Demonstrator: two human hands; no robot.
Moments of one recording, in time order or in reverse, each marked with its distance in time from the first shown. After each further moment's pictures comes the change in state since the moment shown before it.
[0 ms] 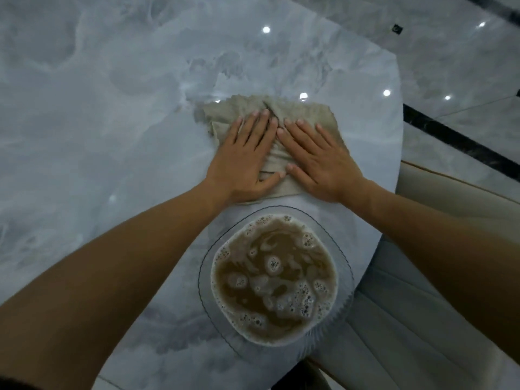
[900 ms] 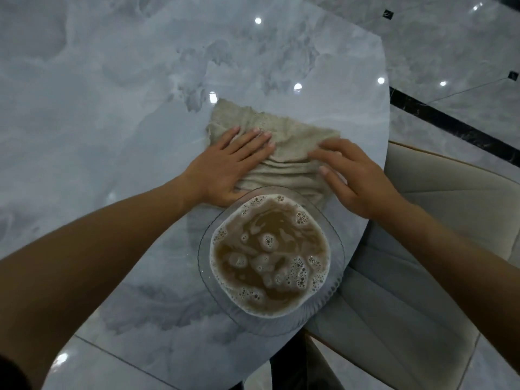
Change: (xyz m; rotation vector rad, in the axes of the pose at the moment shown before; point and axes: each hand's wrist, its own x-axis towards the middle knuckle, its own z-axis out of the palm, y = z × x) left_hand -0.039 -0.018 -0.012 0.050 -0.090 0.375; right_hand -0.093 -0.014 -0.052 0.452 0.114 0.164
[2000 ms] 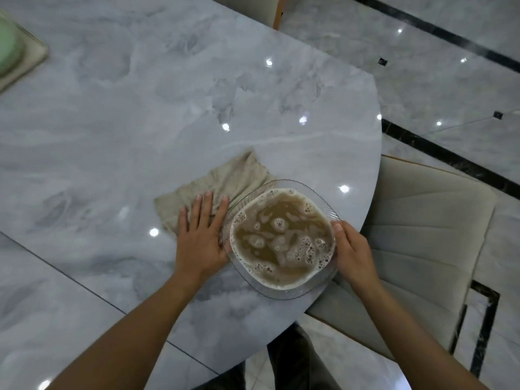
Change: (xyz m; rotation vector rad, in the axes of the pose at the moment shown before) left_hand -0.164 0.123 0.023 -0.138 0.067 -0.762; right_hand -0.116 -0.100 0.056 0.626 0.233 0.767
